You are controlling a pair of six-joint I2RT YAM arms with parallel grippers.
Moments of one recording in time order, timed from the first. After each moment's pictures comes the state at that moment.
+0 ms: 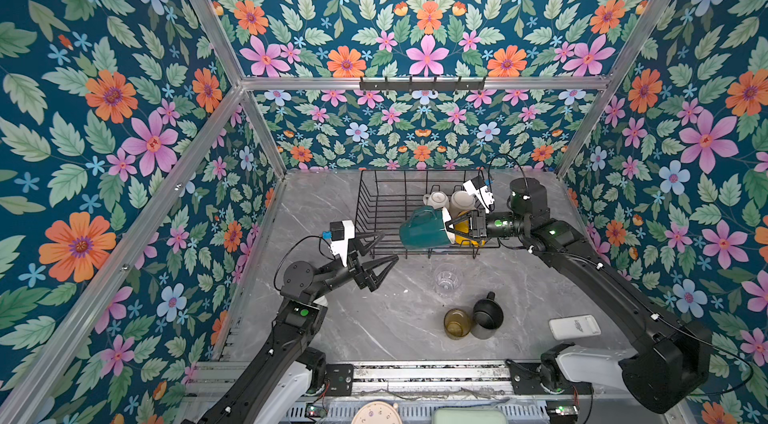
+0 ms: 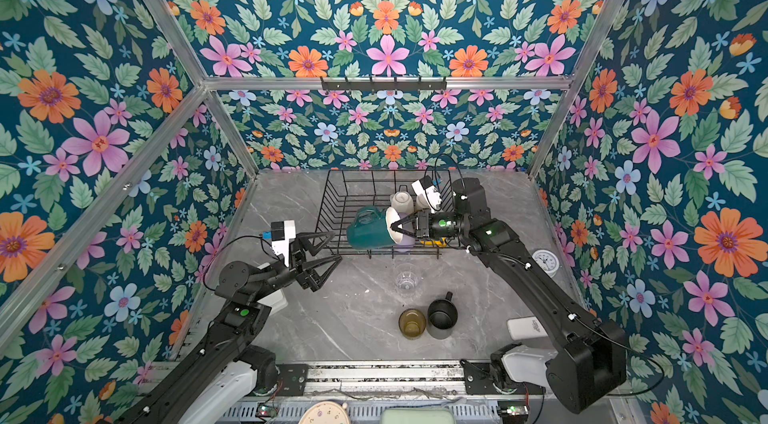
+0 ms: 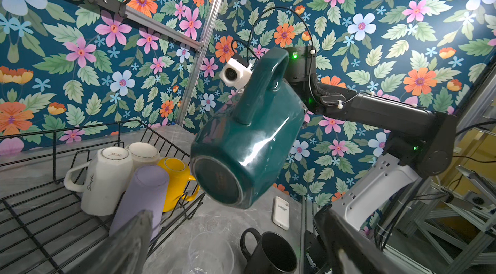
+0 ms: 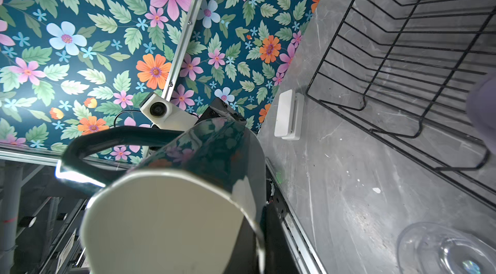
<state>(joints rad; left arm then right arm) -0.38 0.73 0.38 0.65 0.76 -0.58 0.42 1.27 1.13 -0.26 -0.95 0.72</state>
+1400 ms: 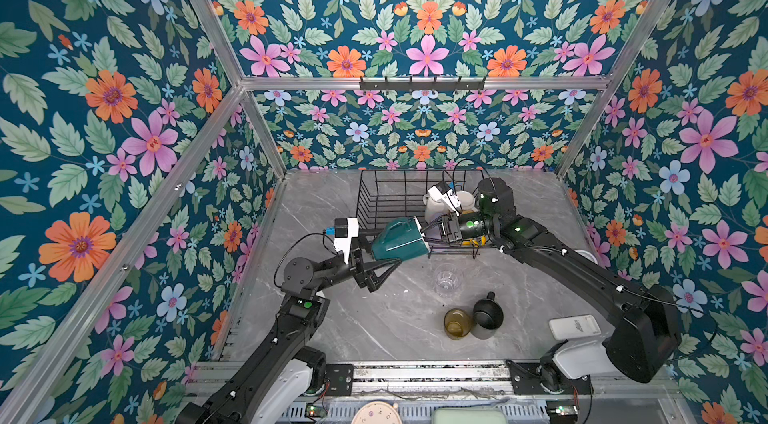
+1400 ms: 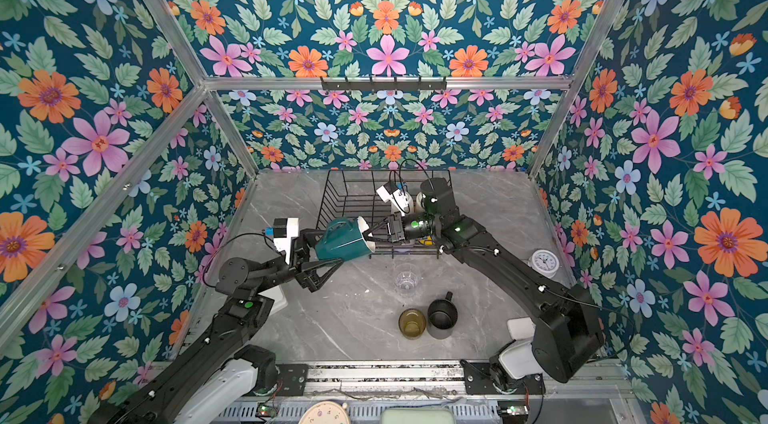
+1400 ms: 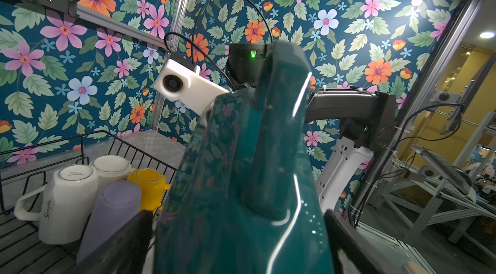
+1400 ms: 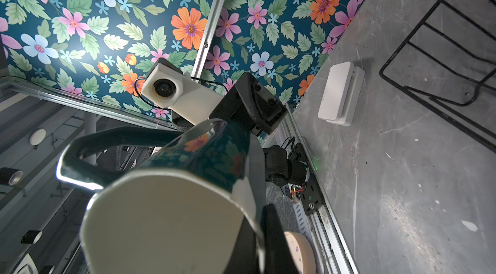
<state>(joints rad) -0.38 0.81 0.41 0.79 0.88 -0.63 0.58 1.44 1.18 -0.04 -1.07 0.83</state>
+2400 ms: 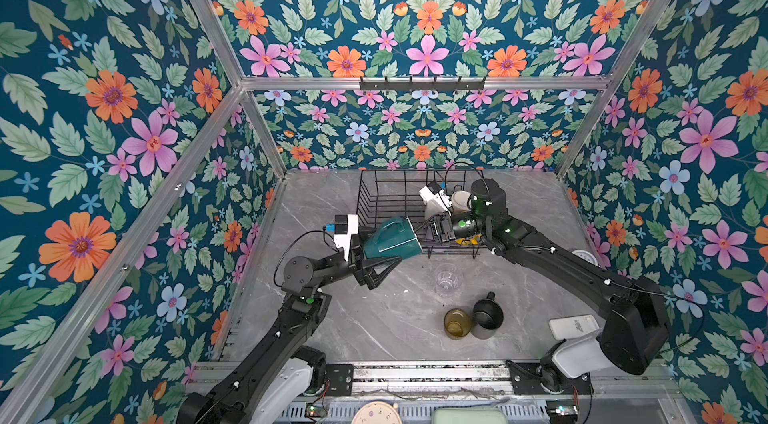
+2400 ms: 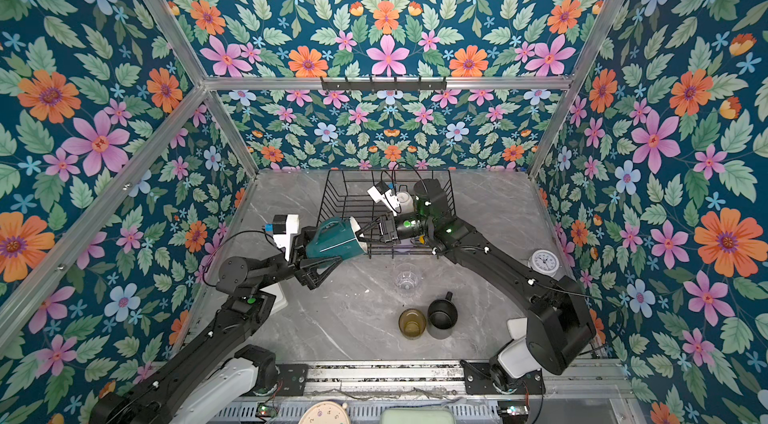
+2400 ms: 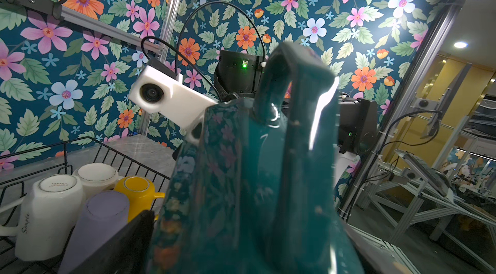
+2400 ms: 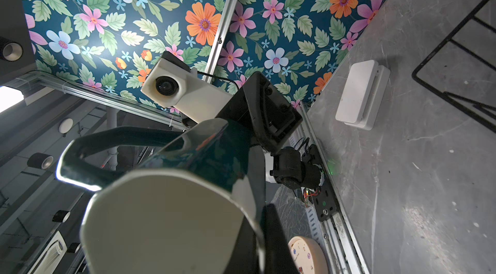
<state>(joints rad) -0.38 0.86 0.43 0.89 0.90 -0.70 0.62 1.49 1.18 0.11 -1.10 0.93</state>
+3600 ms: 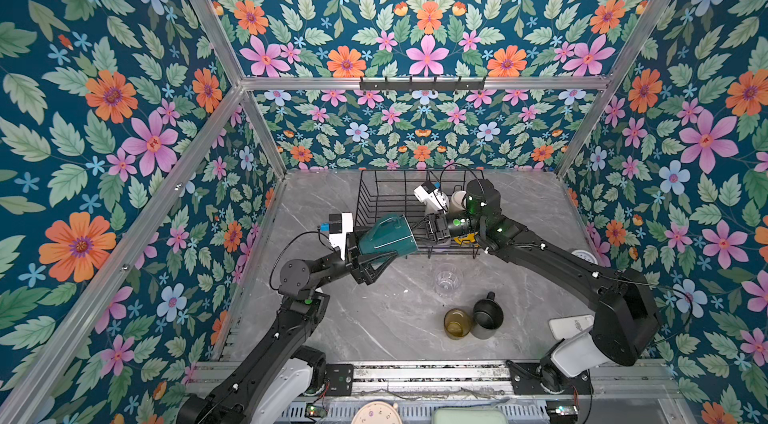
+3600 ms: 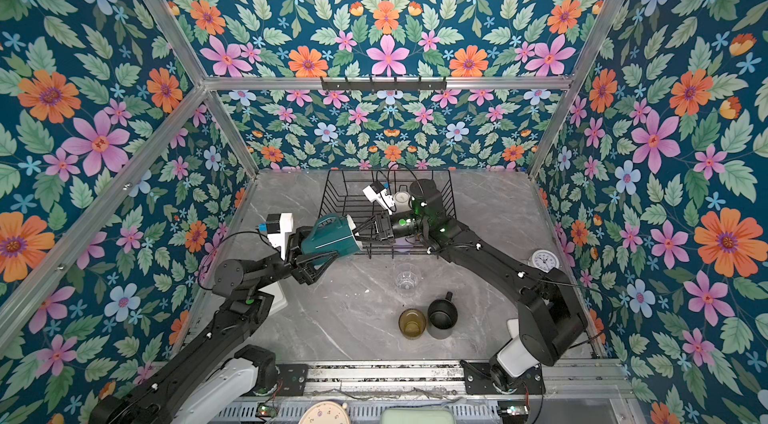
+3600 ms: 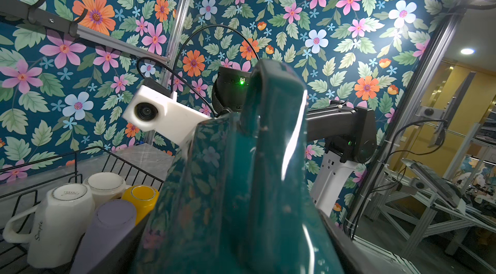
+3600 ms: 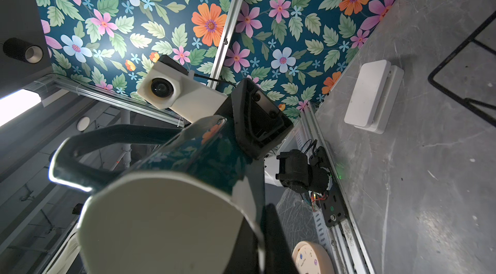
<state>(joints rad) -0.37 0.84 0.43 0.91 0.87 -0.73 0.64 1.55 1.18 0.22 -1.12 1.00</state>
